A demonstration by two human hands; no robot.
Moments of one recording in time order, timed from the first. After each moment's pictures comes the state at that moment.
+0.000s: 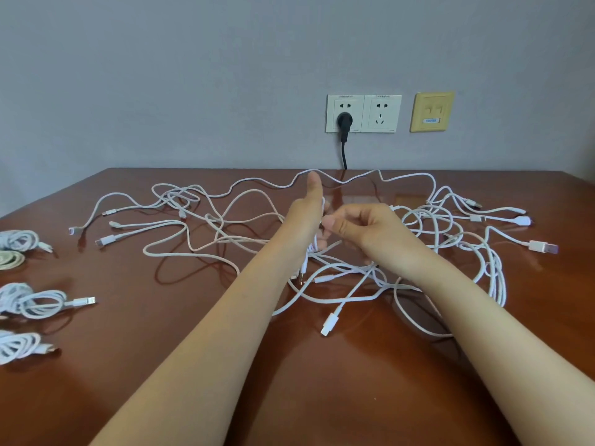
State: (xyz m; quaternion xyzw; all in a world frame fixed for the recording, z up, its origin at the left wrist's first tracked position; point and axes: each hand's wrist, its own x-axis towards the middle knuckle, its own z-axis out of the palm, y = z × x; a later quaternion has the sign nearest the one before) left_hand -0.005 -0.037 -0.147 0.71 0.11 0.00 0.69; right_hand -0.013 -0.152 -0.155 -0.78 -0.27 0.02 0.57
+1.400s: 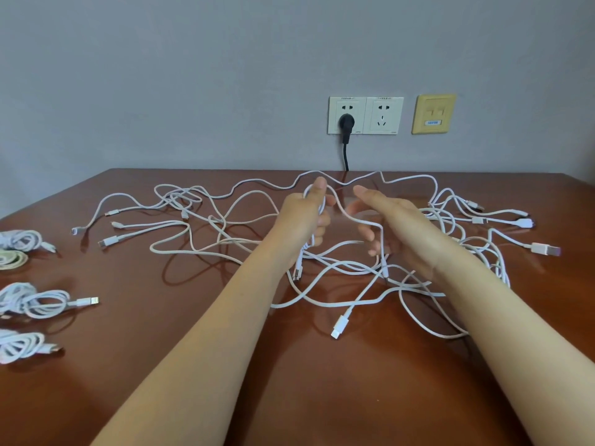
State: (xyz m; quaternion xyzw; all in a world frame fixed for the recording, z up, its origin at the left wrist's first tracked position) left_hand -0.005 -0.027 -0.149 0.68 0.03 0.04 0.73; right_hand -0.007 -0.166 -0.143 -0.76 -0.13 0.08 0.64
